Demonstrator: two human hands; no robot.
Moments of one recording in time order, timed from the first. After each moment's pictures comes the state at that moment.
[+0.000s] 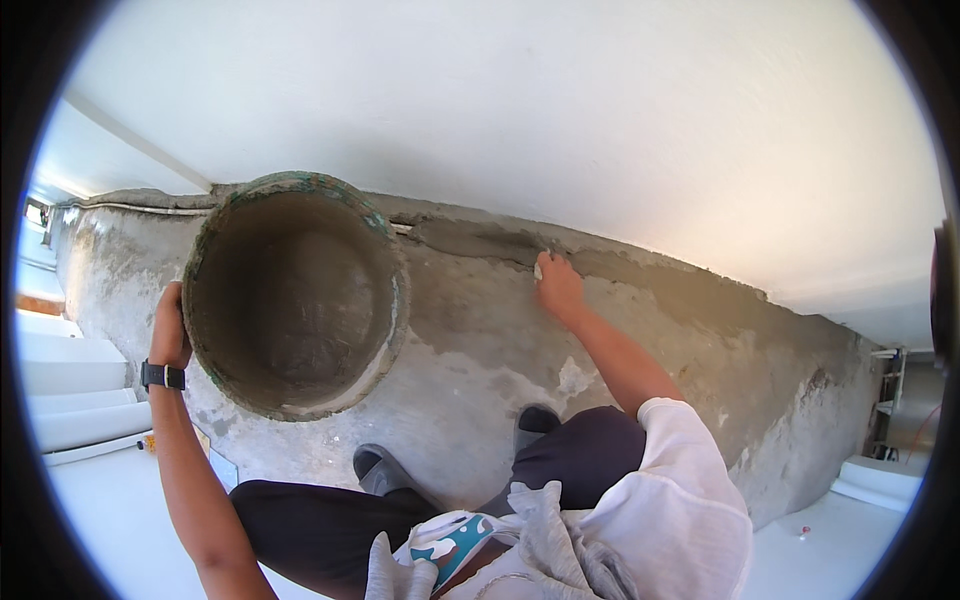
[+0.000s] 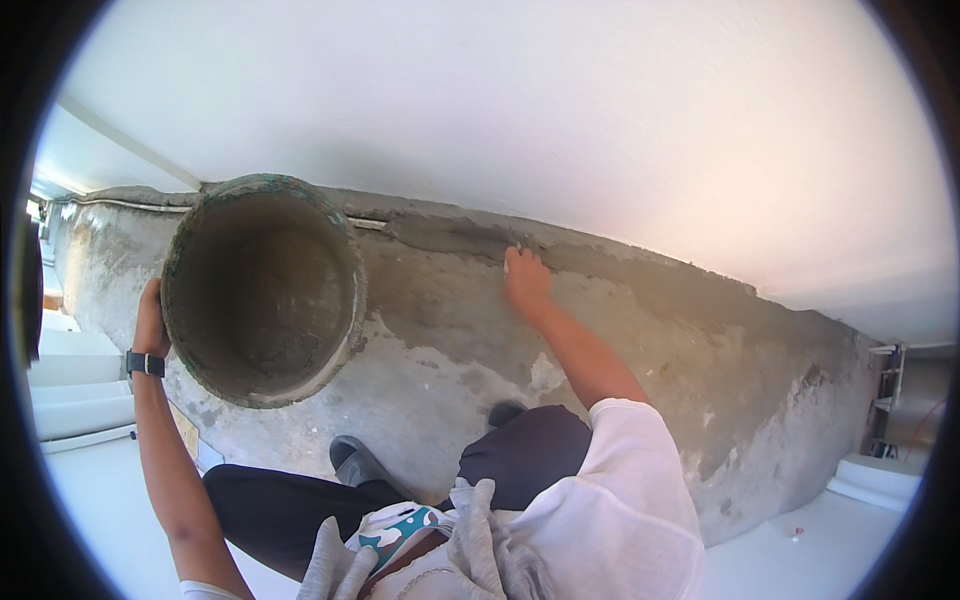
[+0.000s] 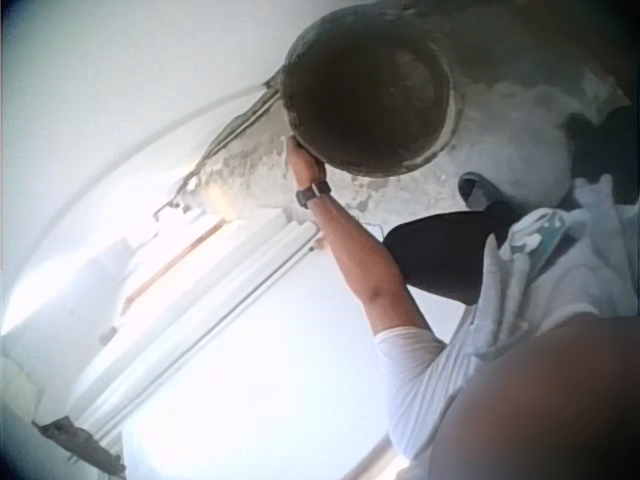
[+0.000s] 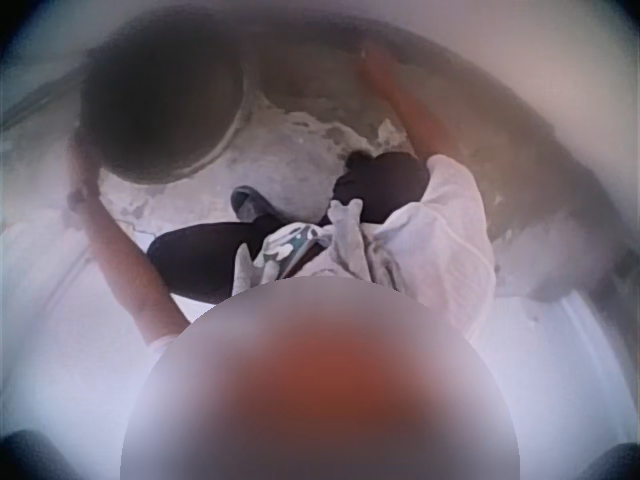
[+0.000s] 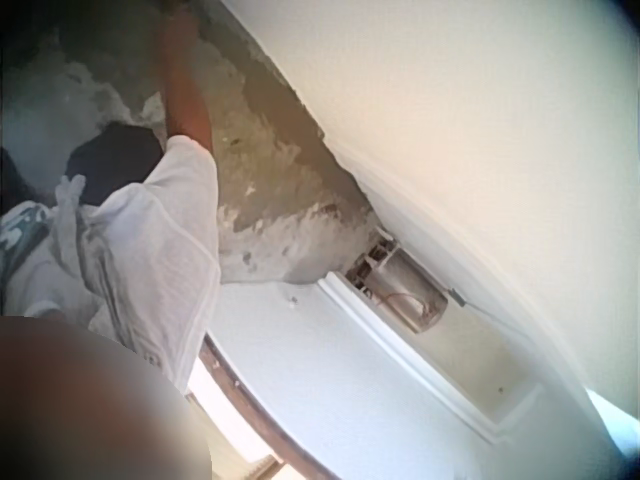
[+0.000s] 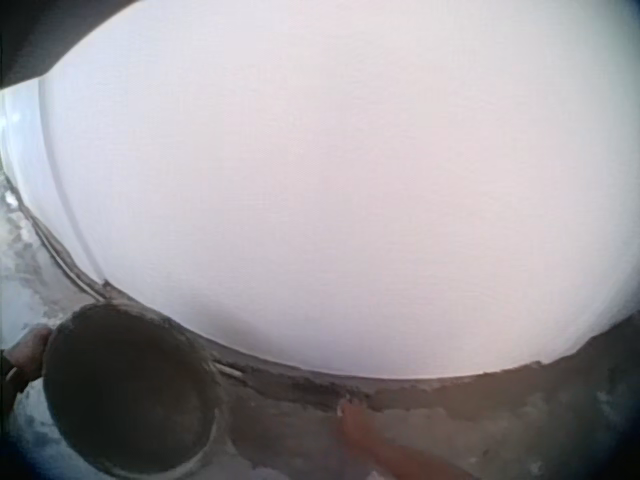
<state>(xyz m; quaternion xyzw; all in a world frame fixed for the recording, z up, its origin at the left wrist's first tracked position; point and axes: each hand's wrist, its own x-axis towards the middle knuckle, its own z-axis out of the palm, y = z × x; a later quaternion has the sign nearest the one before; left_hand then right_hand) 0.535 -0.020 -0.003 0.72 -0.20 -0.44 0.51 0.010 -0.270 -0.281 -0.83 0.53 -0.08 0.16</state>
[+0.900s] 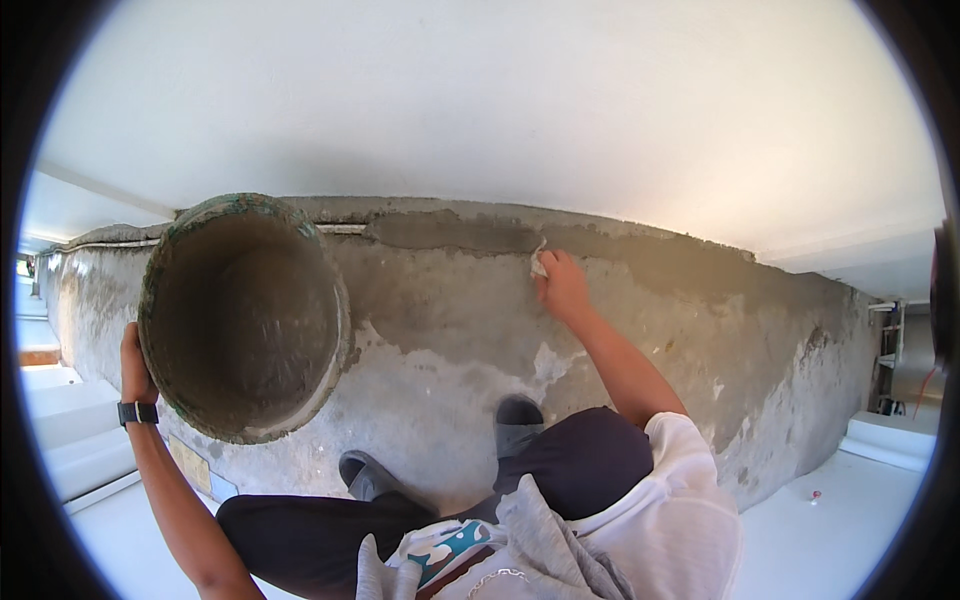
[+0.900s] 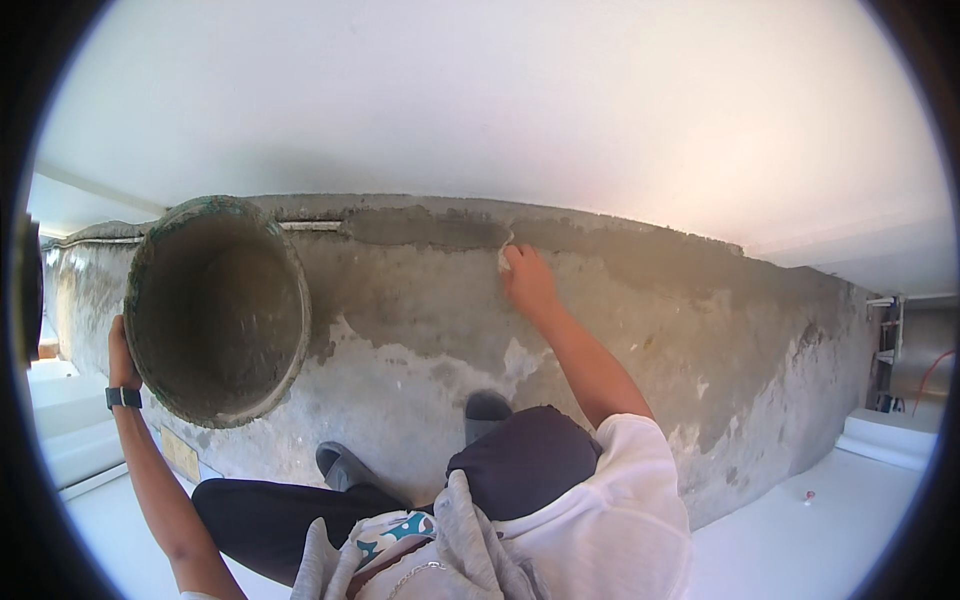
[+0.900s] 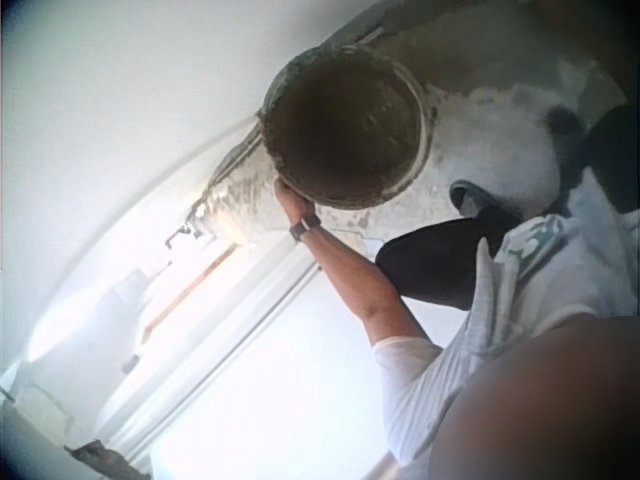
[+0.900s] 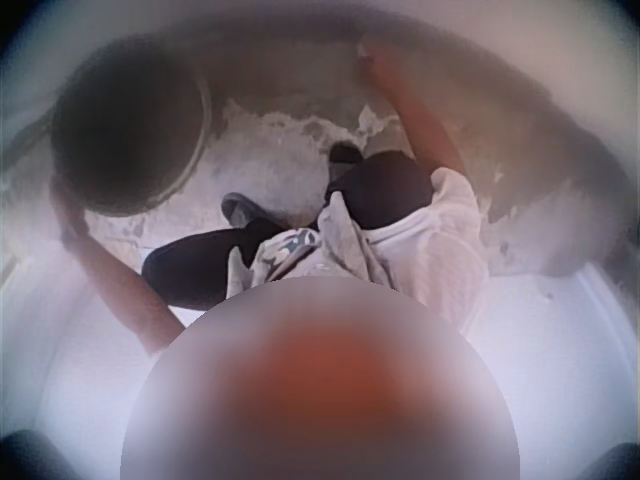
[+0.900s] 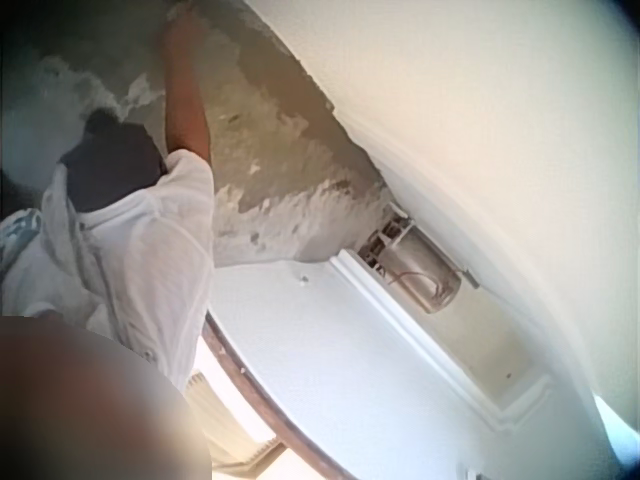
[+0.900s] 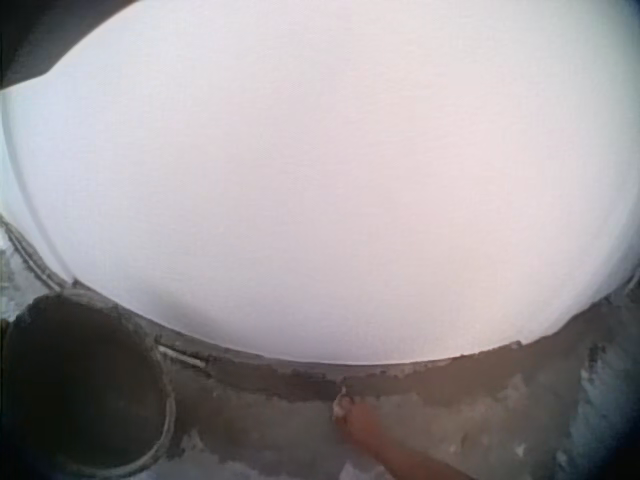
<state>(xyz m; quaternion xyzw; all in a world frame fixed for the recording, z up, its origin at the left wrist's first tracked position) 0.553 -0.014 -0.006 0.74 -0.20 -0.41 0.49 -0.079 -0.258 -0.295 -0.81 0.52 -0.18 0.21</state>
